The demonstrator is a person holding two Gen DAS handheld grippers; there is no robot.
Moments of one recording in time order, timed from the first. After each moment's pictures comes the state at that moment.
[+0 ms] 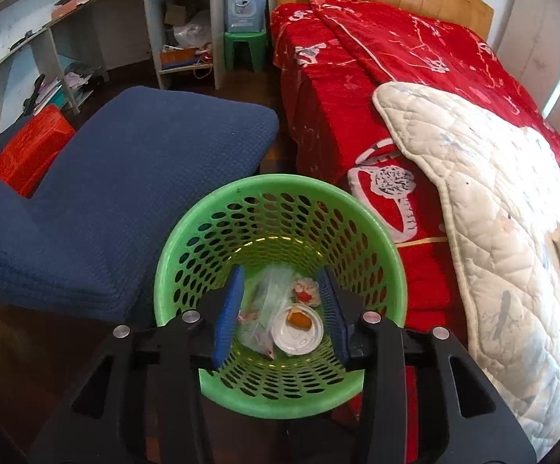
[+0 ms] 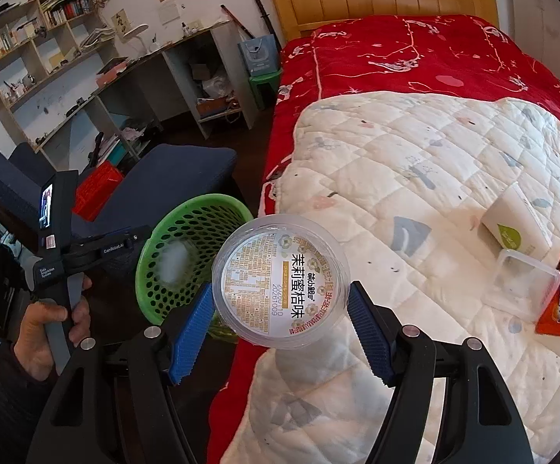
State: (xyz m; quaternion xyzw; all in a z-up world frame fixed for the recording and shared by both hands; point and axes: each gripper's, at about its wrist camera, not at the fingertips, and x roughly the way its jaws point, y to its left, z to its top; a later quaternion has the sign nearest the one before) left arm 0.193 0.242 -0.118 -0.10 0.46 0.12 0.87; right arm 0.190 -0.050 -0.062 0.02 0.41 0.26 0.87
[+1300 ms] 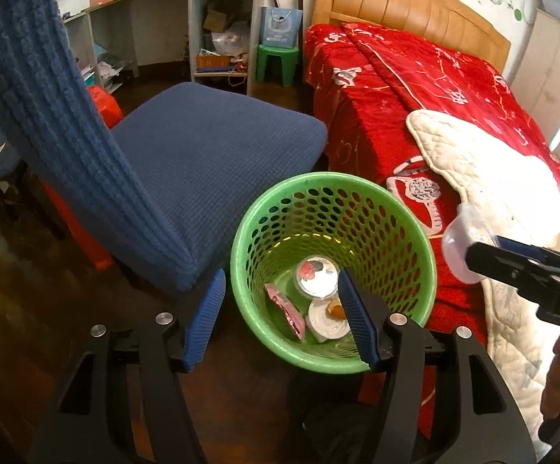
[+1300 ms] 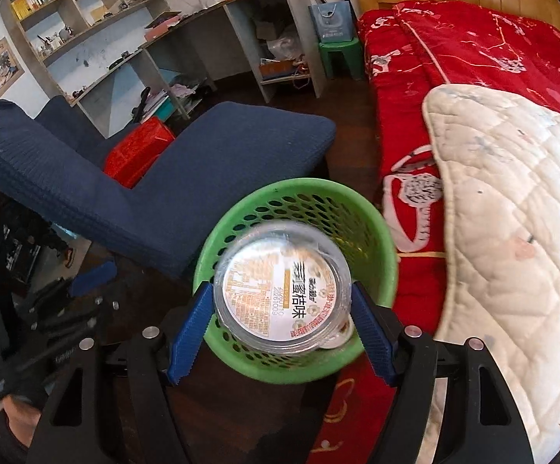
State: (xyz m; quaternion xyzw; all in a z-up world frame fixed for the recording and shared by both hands) left arm 0.117 0.294 -0.105 -0.13 0.43 0.16 0.88; right arm 0.229 0.125 -0.094 -0.02 0.45 0.35 0.82
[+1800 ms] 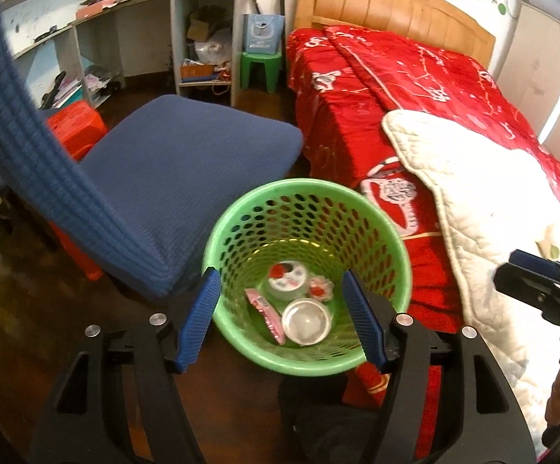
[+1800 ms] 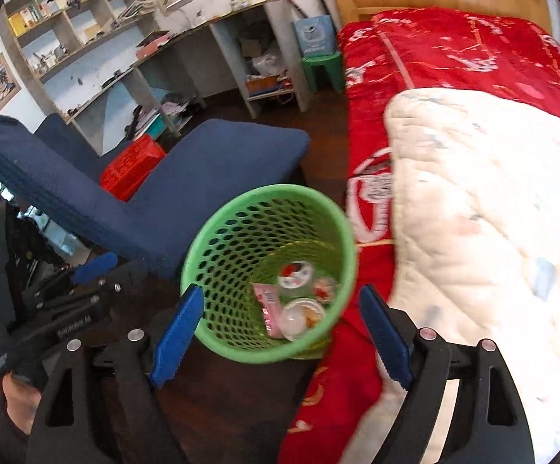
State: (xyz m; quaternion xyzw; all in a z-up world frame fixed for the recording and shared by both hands) left arm 0.125 0.261 -0.092 -0.12 0.42 0.13 0.89; right arm 0.209 0.059 -0.078 0.00 0.43 0.33 0.84
